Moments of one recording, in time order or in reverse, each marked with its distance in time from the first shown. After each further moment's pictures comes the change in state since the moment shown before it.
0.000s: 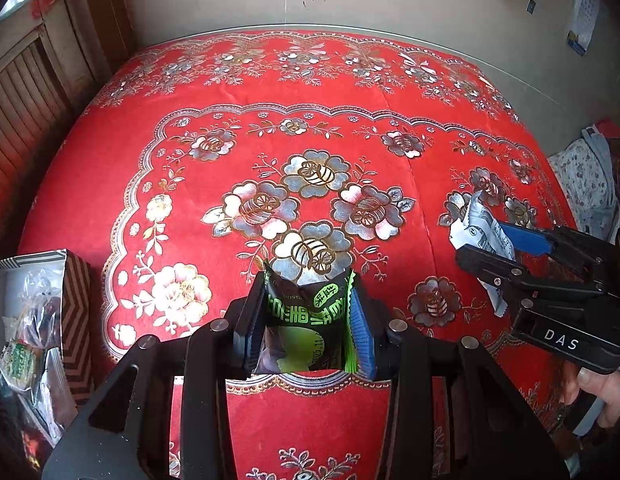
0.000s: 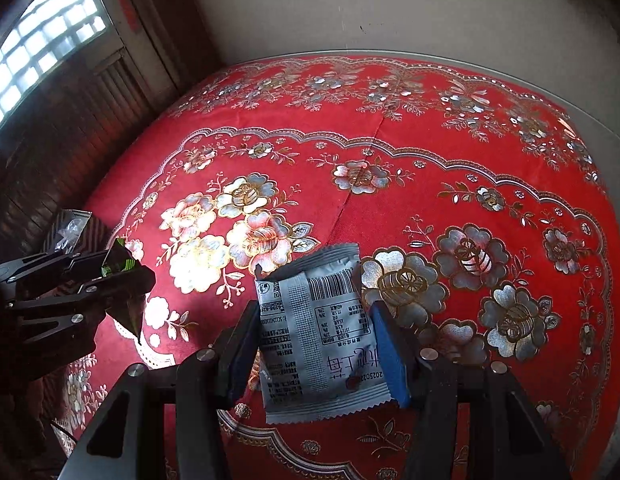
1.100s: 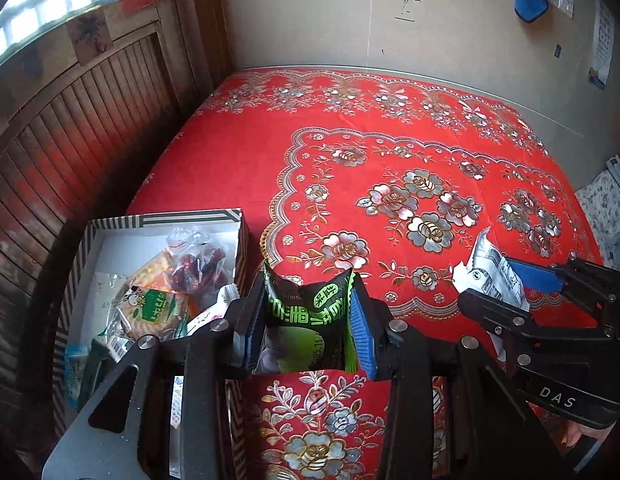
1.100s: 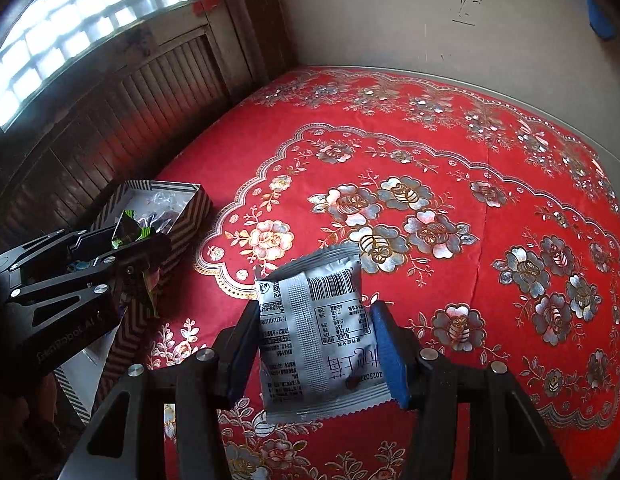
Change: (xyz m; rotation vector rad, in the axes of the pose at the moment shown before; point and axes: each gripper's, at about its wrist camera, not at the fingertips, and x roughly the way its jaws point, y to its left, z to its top) left arm -0.091 0.102 -0.062 -0.082 -0.145 0.138; right arm -0.022 0.156 -0.018 -0.110 -0.020 0.058
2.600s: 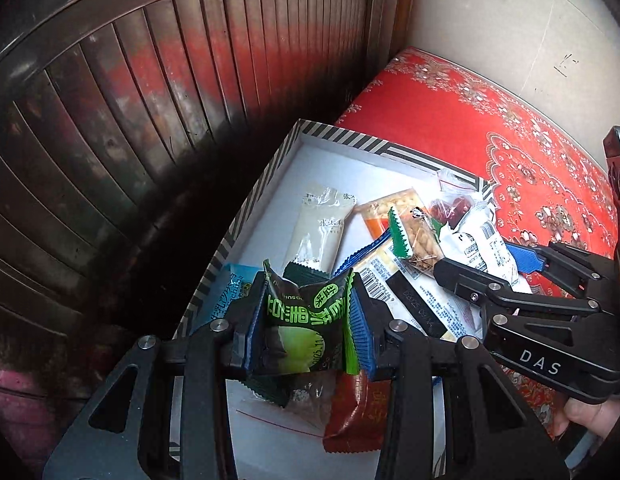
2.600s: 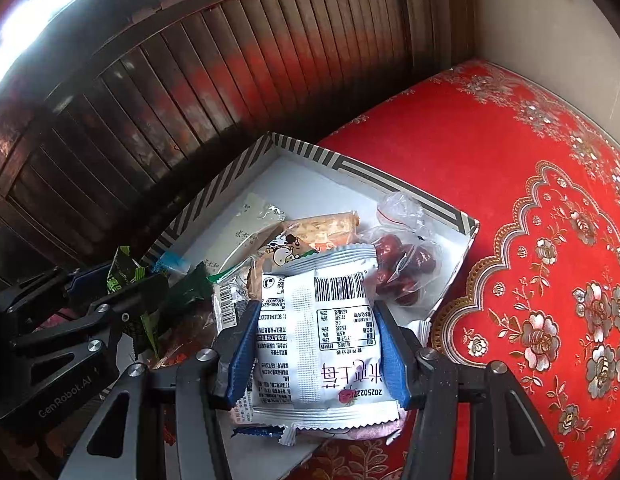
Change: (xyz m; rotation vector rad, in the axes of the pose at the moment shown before) left arm -0.019 0.186 -0.069 -0.353 0.101 0.202; right arm 0.110 0.200 0.048 -0.279 0.136 0.244
